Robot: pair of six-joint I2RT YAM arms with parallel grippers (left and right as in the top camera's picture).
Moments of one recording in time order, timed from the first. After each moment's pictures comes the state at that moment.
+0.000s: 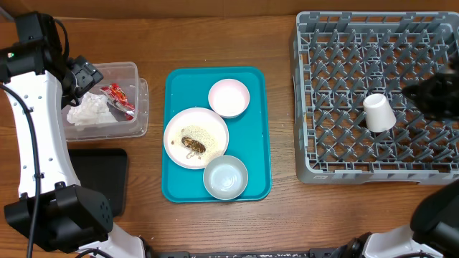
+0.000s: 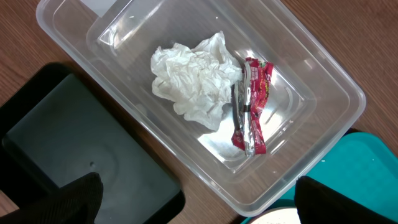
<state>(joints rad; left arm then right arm) 0.29 1.79 1.87 -1.30 -0.17 -0.55 -0.56 1.73 1.54 -1.04 -0.66 0.09</state>
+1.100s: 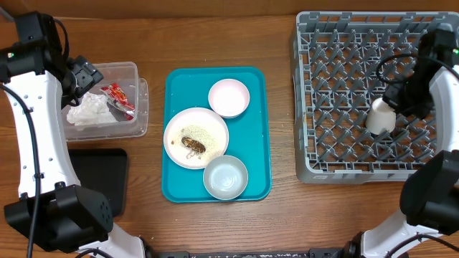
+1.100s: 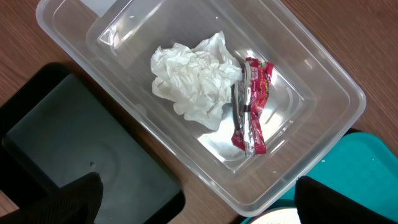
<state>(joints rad) 0.29 1.79 1.87 -1.30 -0.17 -0.55 -0.29 1.86 1.68 -1.27 0.06 0.38</state>
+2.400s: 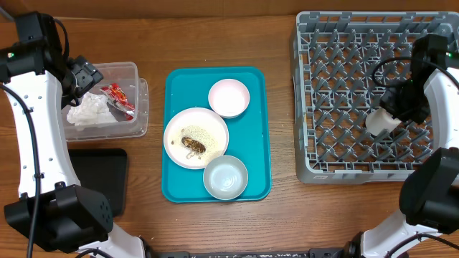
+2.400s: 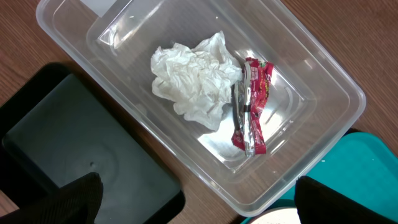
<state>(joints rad) 0.29 1.79 1.87 -1.30 -0.17 -0.55 -0.28 1.86 1.62 -1.27 0.12 0.42</state>
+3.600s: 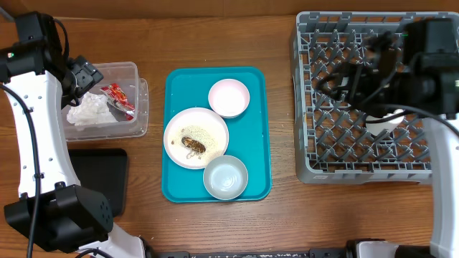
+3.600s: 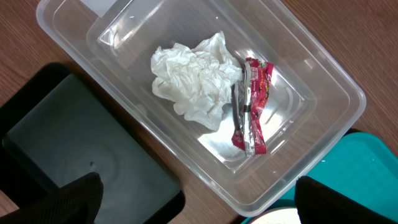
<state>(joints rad) 0.29 1.79 1.87 -1.30 -0.17 -0.55 0.04 1.49 1.79 -1.39 -0.49 0.30</state>
